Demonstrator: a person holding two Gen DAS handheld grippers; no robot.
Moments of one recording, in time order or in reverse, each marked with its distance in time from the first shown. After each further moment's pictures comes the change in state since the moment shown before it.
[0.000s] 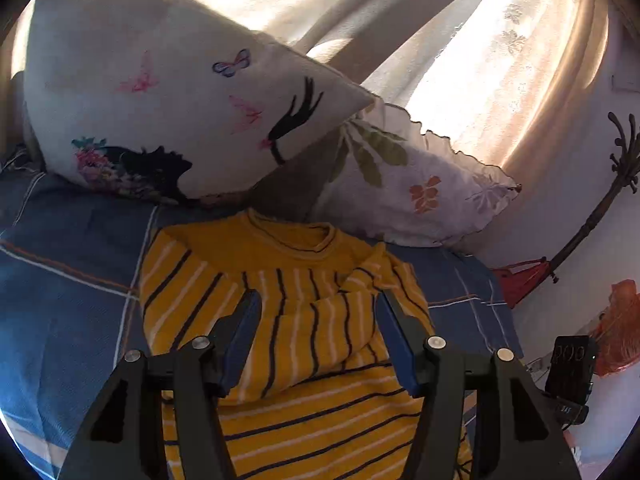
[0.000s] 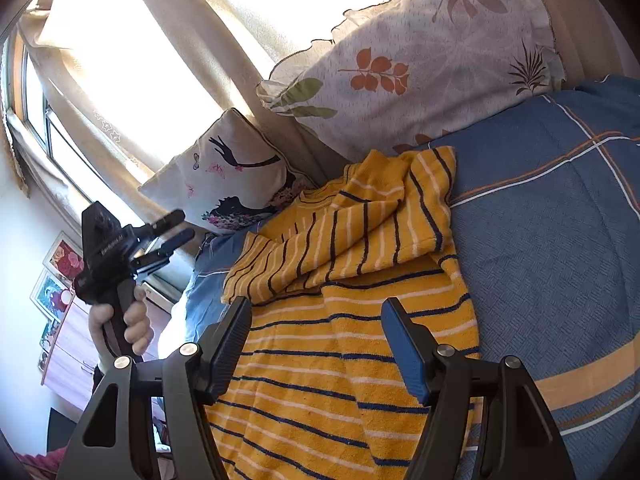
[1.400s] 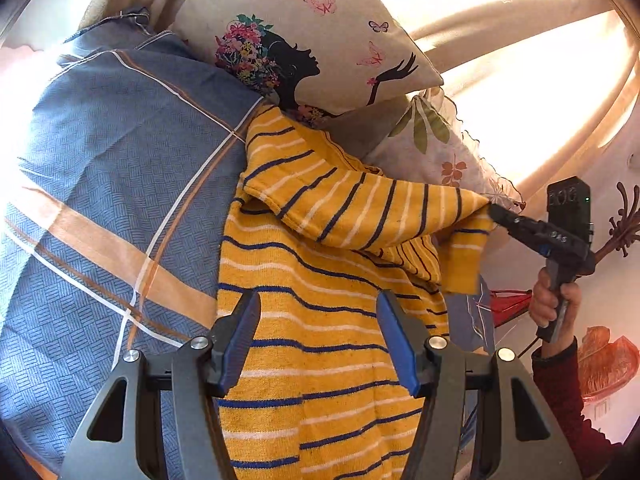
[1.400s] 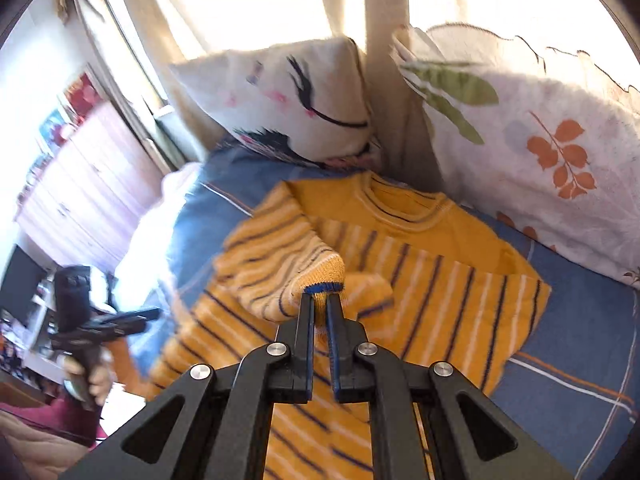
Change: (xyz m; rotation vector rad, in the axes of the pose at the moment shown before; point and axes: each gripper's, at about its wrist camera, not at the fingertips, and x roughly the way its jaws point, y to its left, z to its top) left arm -0.071 0.063 -0.150 -0.290 -0.026 -0.049; right arm 0.089 0.096 0.110 -0.484 0.357 0.035
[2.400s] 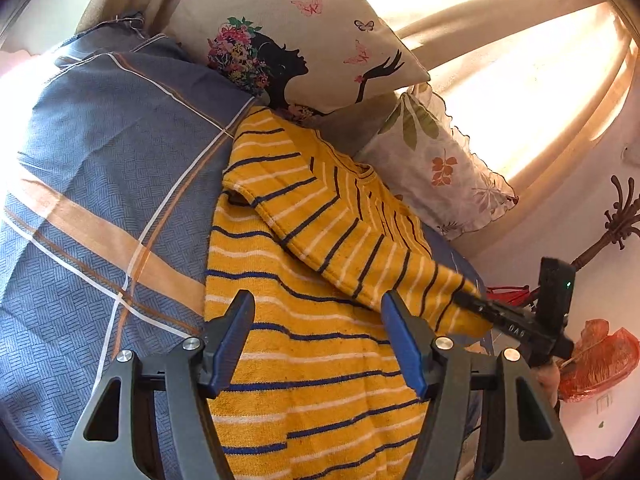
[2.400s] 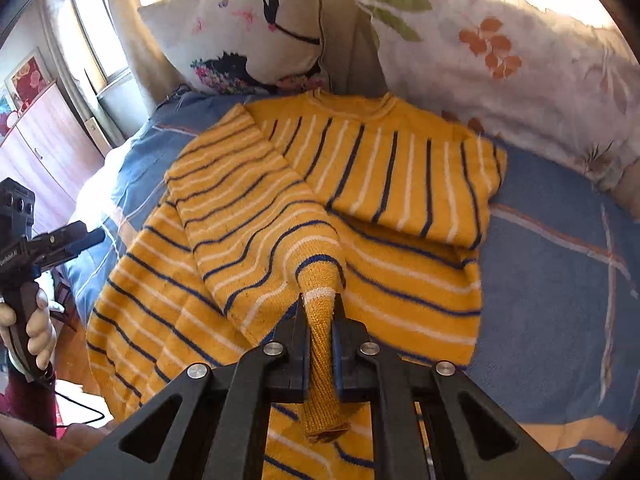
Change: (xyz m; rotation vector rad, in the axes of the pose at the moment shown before) left arm -0.004 -0.005 -0.012 0.027 -0.015 -0.004; right arm 0.014 0.029 -0.118 0.041 0.041 -0.324
